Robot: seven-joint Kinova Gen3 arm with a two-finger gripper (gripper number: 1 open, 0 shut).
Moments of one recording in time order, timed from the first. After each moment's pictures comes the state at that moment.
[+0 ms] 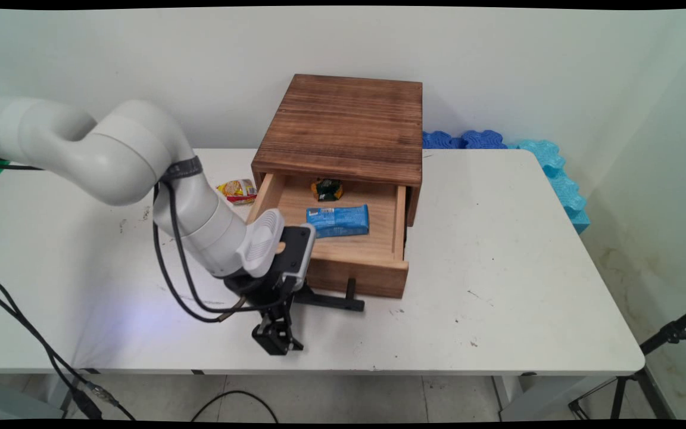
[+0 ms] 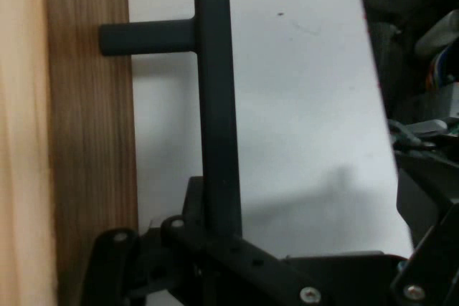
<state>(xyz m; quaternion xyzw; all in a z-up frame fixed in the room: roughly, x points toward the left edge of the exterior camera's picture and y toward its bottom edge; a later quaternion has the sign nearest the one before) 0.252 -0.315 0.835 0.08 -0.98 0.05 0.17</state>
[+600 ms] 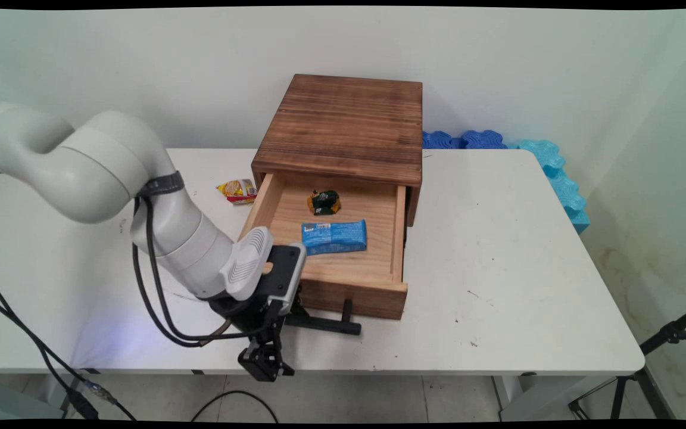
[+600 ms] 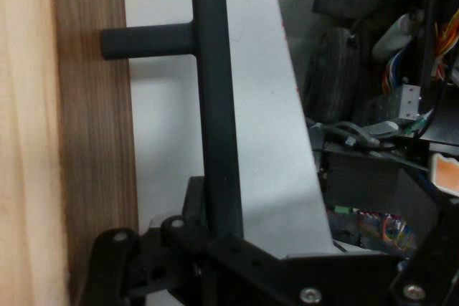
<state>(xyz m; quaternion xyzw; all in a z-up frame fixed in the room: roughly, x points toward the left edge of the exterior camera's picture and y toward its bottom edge) 0.250 -0.283 0.840 0.08 -0.98 0.03 0.18</state>
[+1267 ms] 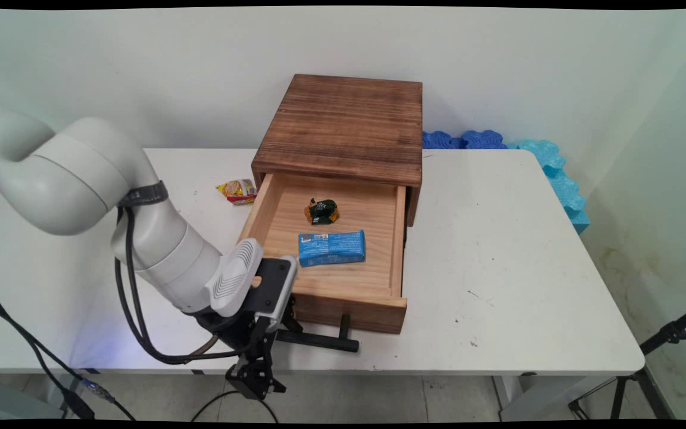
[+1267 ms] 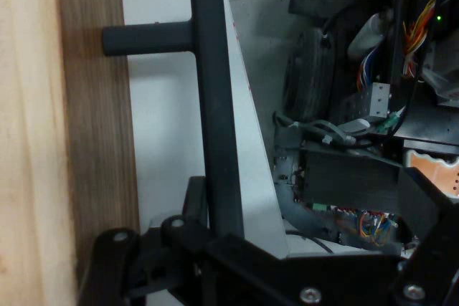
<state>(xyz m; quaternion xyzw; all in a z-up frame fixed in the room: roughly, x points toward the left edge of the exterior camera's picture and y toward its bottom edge) 0.251 -0.261 0.846 0.07 -0.98 0.02 0.18</state>
